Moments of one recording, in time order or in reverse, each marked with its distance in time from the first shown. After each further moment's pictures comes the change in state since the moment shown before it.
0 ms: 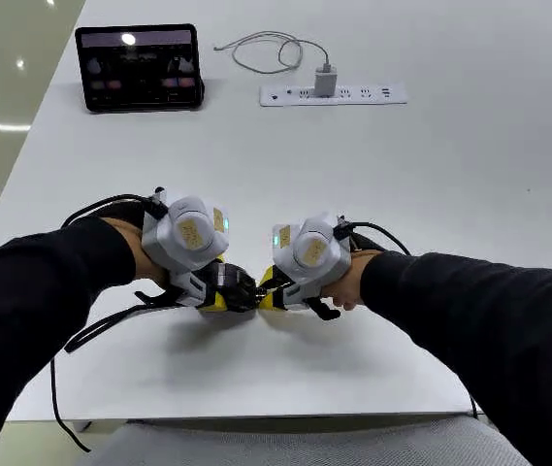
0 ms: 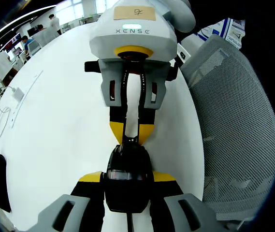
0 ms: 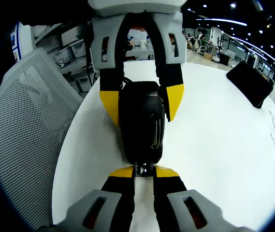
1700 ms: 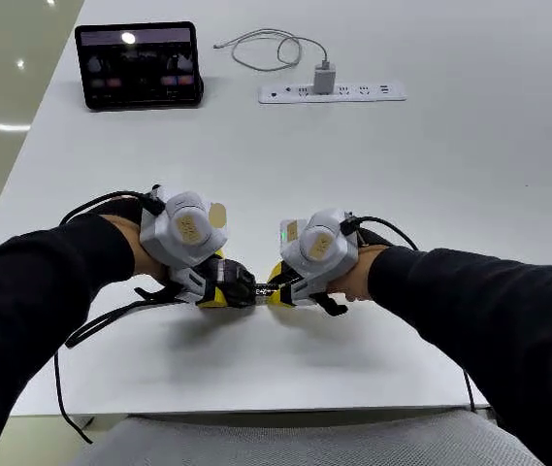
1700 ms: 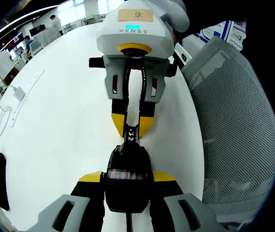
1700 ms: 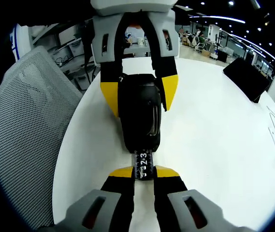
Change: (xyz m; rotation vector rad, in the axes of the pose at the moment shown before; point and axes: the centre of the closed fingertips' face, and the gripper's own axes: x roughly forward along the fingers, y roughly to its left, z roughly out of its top) left arm -0.001 0.000 0.001 -0.017 -0.016 0.006; right arm -0.008 -0.001 -0.015 0.015 0.026 -0.015
